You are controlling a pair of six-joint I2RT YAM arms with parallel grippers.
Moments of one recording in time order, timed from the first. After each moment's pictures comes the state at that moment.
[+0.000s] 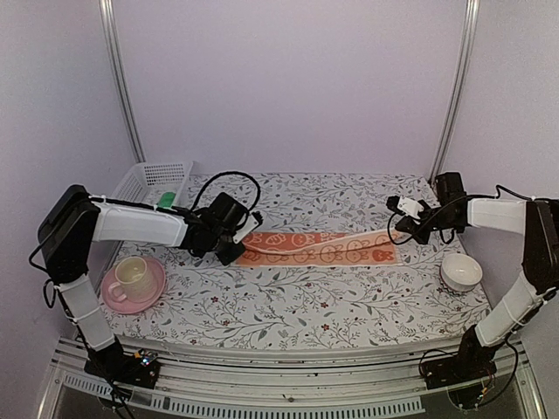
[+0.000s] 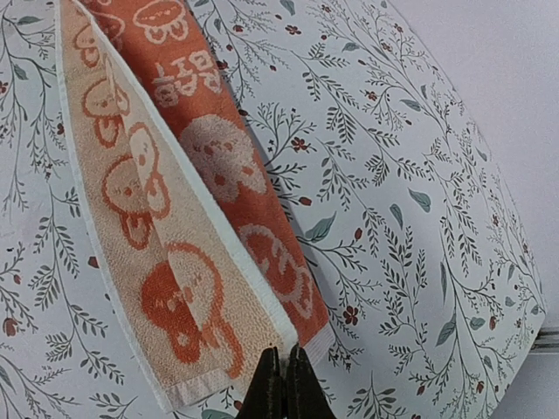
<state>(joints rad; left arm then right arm) -0.74 1.78 1.08 -0.25 -0.40 0.30 0.07 1.57 0.94 -0.25 -0.45 -1.00</state>
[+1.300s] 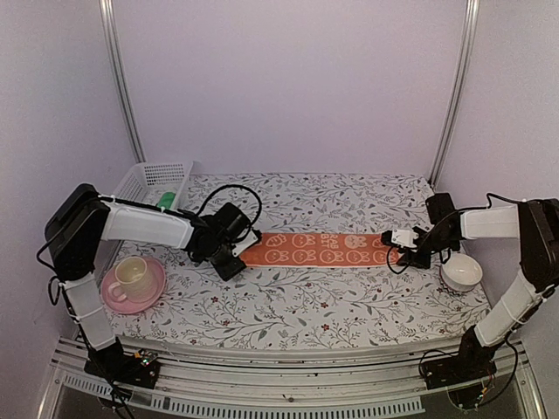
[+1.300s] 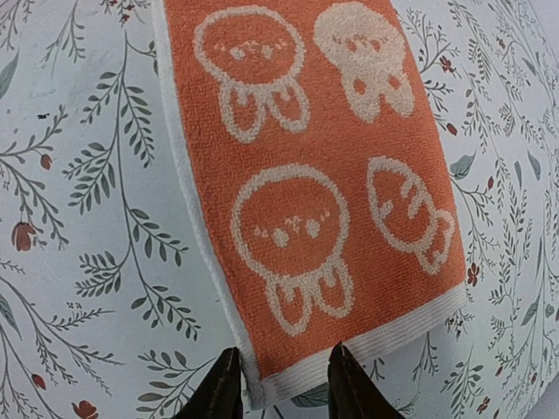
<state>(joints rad) -0.75 1.84 1.09 -0.39 -0.32 0.26 0.12 1.59 0.82 -0.32 -0.33 -1.18</state>
